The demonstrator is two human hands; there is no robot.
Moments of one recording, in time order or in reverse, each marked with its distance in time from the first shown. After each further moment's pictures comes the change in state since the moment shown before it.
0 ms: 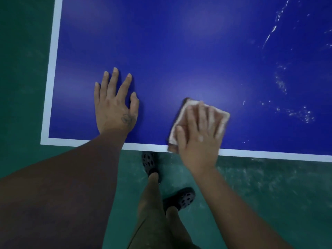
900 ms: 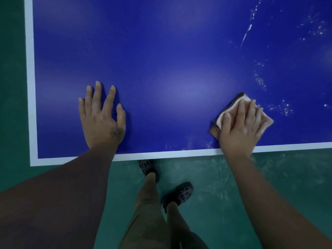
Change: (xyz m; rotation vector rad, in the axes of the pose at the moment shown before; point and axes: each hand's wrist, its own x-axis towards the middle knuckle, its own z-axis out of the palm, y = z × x) left_hand 0.000 -0.004 0.008 0.005 0.078 0.038; right_hand 0.028 0.120 -0.029 -0.050 0.057 0.472
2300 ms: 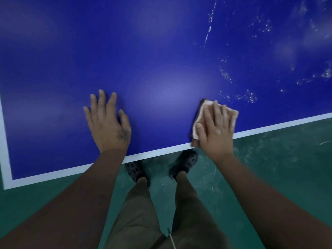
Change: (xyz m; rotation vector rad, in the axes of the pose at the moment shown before) left_hand -0.008 0.074 -0.005 -0.232 -0.098 -0.057; right_hand -0.027 0.029 -0.013 -0.084 -0.104 -0.289
